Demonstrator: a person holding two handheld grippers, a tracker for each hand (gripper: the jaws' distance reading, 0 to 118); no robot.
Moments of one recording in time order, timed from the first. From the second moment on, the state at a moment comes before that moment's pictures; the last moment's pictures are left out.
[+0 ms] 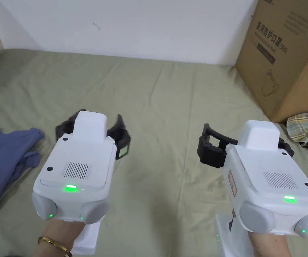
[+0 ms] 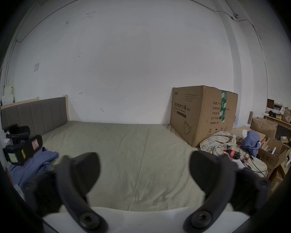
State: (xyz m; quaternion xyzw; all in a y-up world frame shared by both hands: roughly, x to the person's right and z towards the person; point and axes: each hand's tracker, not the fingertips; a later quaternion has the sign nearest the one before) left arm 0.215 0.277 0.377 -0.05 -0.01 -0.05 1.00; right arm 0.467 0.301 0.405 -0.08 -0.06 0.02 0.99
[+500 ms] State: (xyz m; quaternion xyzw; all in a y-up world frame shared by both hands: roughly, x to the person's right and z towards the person) left arm 0.211 0.287 0.391 -0.06 -0.03 -0.05 1.00; right arm 0.464 0.306 0.408 -0.08 -0.04 0.03 1.00
